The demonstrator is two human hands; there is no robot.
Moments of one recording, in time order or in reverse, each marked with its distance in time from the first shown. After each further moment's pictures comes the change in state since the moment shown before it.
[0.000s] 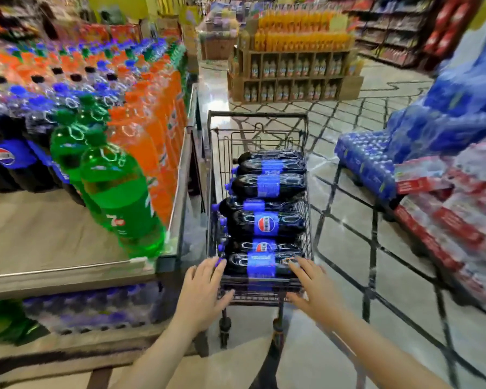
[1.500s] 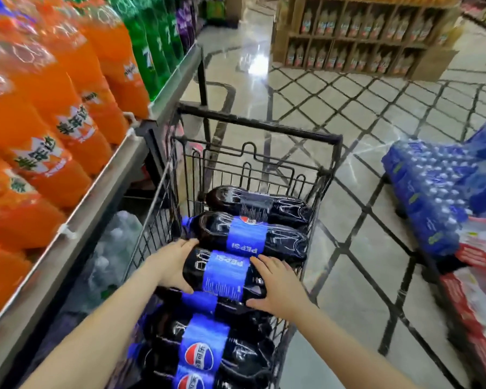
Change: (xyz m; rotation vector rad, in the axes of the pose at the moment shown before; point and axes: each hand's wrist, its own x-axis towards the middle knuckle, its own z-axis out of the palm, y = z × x) left_hand 0.475 -0.102 0.119 -0.165 -0.560 -0.271; right_hand 0.438 0.245 0.035 0.028 -0.422 -0.248
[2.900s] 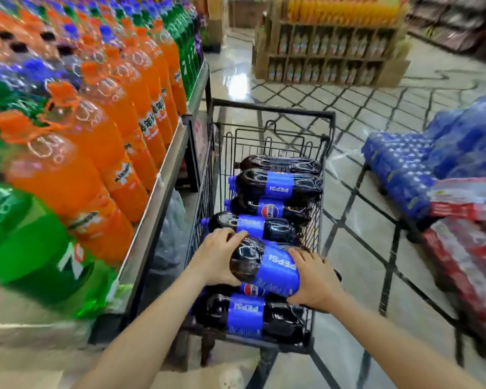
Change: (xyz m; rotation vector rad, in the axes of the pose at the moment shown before) left_hand -0.239 0.013 0.064 -0.004 0.396 0.351; right_hand -0.179 -0.174 0.063 -0.125 0.082 0.258
